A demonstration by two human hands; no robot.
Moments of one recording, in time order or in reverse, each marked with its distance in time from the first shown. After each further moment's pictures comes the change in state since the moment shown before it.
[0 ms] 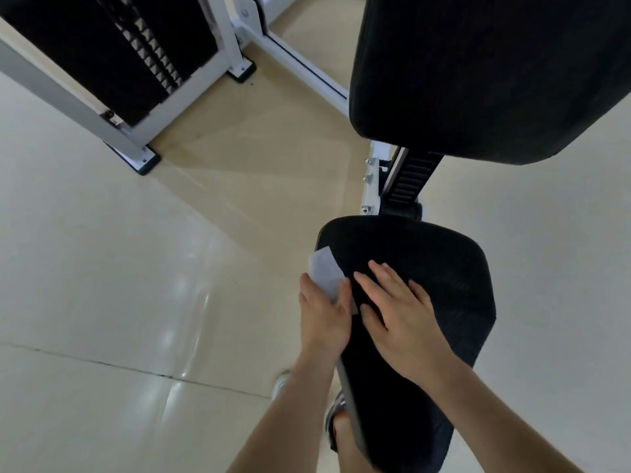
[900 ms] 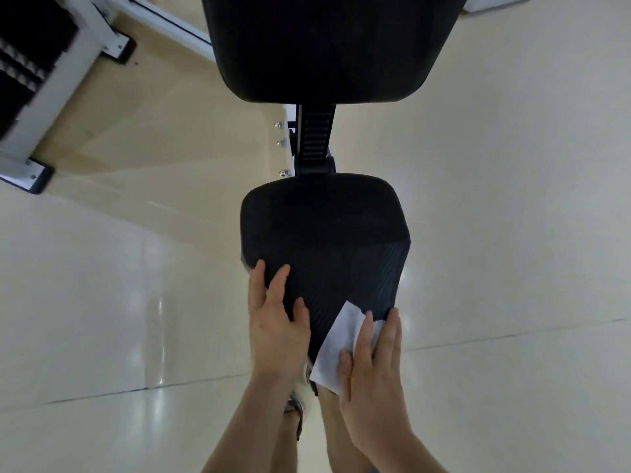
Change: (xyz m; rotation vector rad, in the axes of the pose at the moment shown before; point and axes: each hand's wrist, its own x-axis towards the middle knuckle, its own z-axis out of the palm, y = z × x) left_hand -0.075 -0.013 -0.013 0.387 -0.041 0.356; right_hand -0.153 -0.040 0.056 0.046 0.156 0.489
